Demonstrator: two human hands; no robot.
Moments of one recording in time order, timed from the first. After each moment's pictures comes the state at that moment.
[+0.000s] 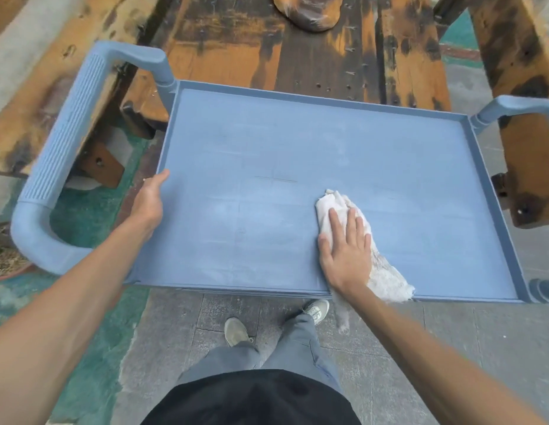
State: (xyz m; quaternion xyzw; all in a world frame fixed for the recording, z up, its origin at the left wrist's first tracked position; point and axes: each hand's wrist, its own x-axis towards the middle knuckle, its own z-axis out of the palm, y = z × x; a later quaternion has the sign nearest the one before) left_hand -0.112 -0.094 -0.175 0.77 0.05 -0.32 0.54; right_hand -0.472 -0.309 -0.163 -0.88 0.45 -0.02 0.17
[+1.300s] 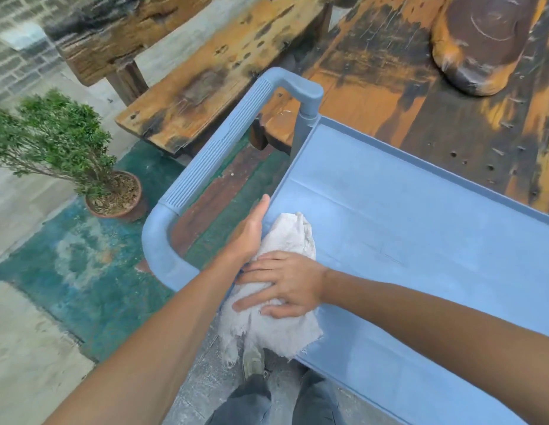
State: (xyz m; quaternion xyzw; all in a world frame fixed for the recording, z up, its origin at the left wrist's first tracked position) left_hand -0.128 -0.100 -0.164 0.71 0.07 -0.33 0.62; right_hand -0.213 -0.234 -0.185 -0.85 -0.51 -0.02 0.13
